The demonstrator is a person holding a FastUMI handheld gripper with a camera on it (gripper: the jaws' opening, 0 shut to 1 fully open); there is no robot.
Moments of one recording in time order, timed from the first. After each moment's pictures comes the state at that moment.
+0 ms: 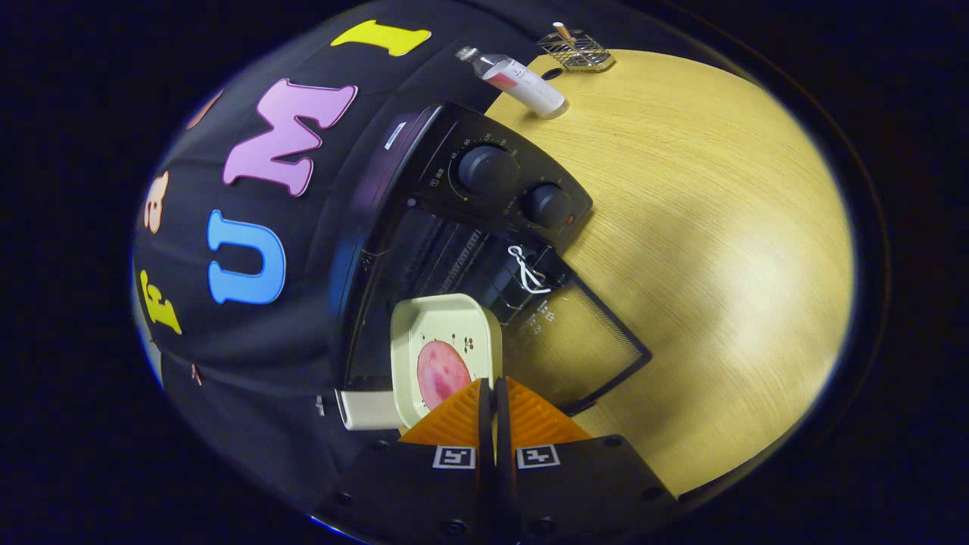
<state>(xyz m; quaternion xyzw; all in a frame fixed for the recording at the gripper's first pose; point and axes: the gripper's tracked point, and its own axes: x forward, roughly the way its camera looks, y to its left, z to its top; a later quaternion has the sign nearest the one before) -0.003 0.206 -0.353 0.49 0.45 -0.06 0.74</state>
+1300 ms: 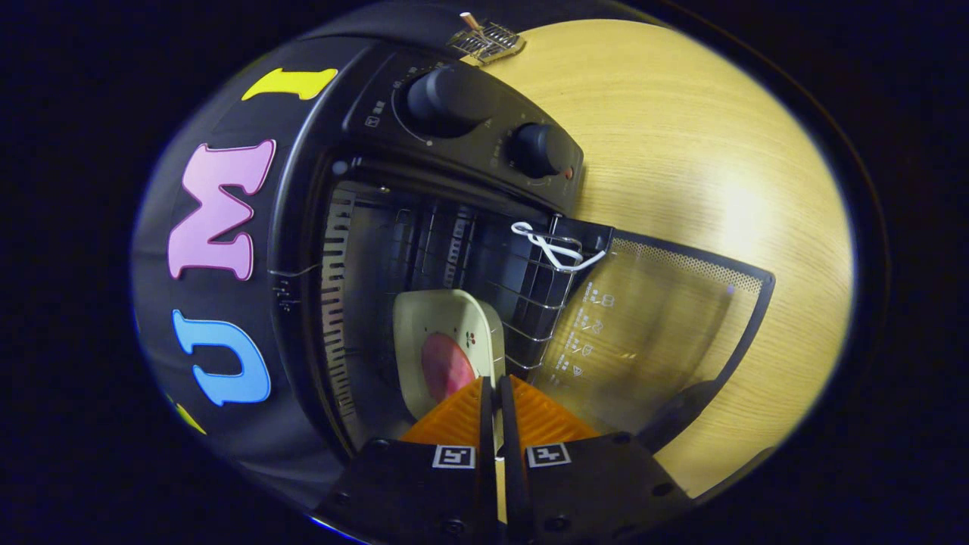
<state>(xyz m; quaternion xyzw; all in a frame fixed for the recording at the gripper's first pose) 0.053 0.247 -0.384 0.59 0.39 -0.19 0.68</state>
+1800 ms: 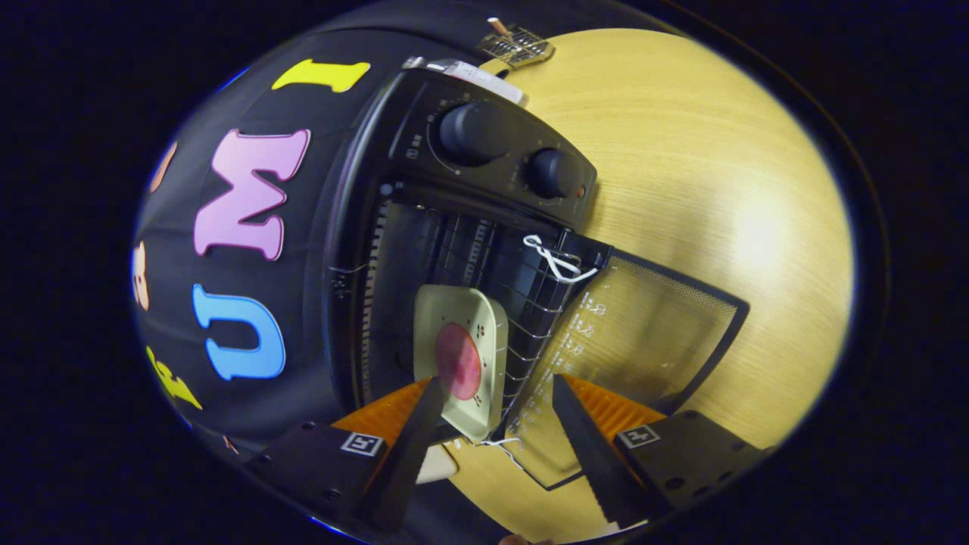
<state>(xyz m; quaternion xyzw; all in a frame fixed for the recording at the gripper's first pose) 0.026 0.231 -0.357 0.53 0.40 -0.11 0.74</state>
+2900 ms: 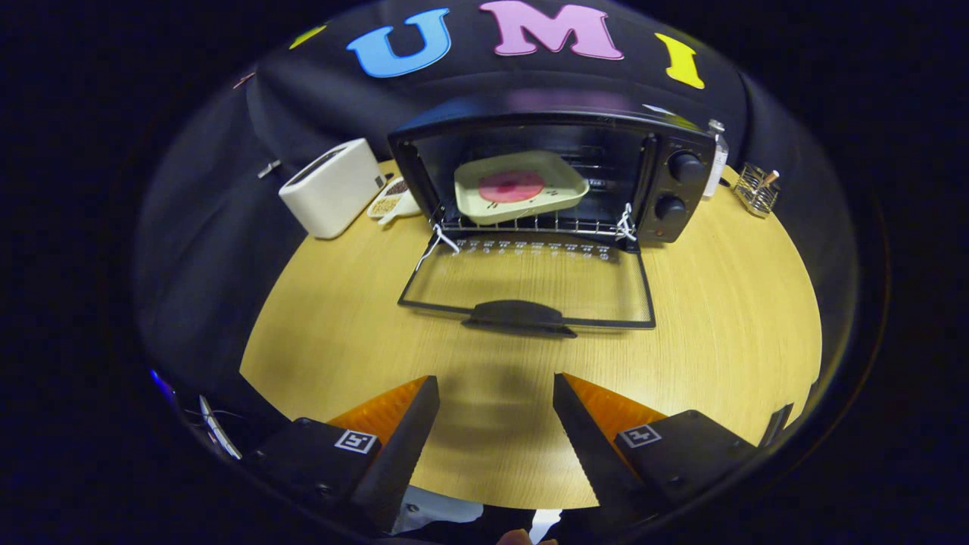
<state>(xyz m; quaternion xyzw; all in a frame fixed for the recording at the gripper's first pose) -0.152 0.250 -0.372 0.01 0.50 0.17 0.85</state>
